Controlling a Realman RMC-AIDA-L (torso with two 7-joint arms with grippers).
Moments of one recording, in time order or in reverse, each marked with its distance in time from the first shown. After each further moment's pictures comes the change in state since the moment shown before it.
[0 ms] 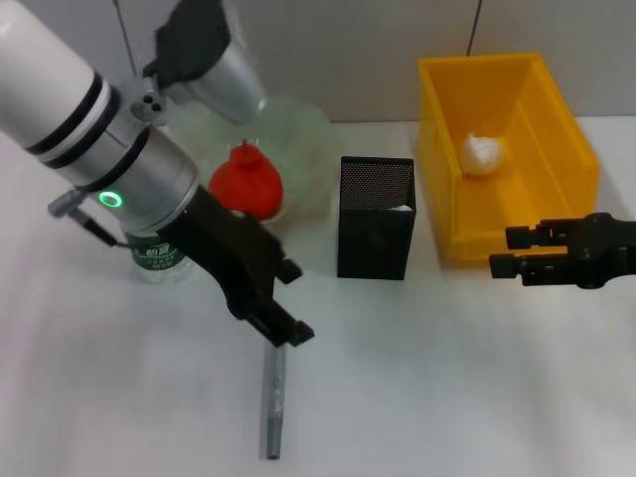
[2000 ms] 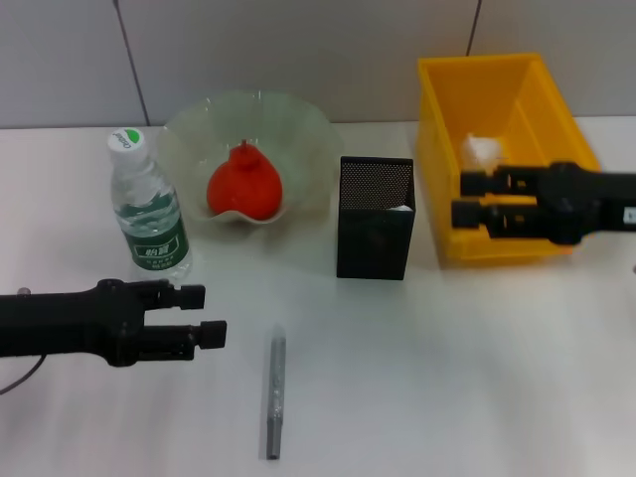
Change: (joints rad) left arm 0.440 0.059 -0.441 -0.379 -0.444 -0.003 0.369; right arm 0.028 0.020 -0.026 0.003 0.200 -0.092 -0.021
